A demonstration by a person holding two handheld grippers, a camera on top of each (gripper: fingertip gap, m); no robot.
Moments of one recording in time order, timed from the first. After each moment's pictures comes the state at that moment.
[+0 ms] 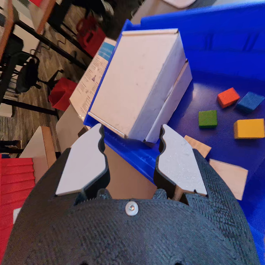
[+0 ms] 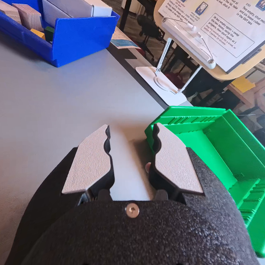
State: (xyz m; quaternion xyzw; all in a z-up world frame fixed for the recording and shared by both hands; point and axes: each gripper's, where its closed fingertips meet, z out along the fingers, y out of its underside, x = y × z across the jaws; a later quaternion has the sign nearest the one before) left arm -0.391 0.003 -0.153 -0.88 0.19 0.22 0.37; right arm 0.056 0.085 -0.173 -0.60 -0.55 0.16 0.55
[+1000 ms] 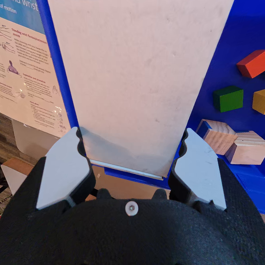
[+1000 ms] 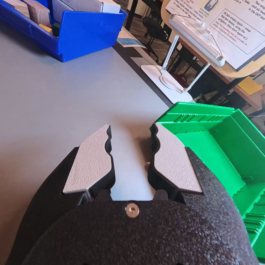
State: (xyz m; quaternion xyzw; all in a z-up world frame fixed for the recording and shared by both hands) left arm -0.418 0.061 -0.200 -0.94 0.33 0.10 0.03; right arm 0.057 0.081 -0.186 -0.60 -0.57 0.18 0.54
